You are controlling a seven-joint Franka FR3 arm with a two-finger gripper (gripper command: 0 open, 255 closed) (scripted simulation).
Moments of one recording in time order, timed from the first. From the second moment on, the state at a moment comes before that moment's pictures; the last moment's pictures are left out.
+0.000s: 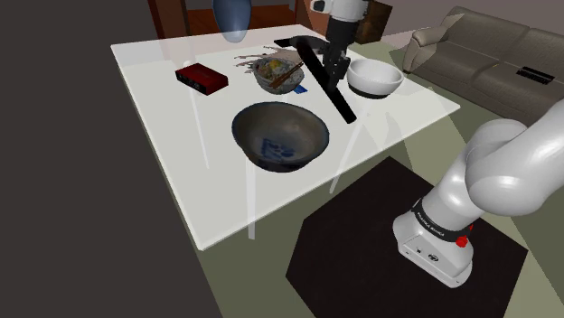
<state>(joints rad) 0.28 -0.35 -0.17 -2.30 -0.02 1.91 -0.89</state>
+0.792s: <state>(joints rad) 0.28 -0.20 -0.19 -2.04 0.01 1.80 -0.92</state>
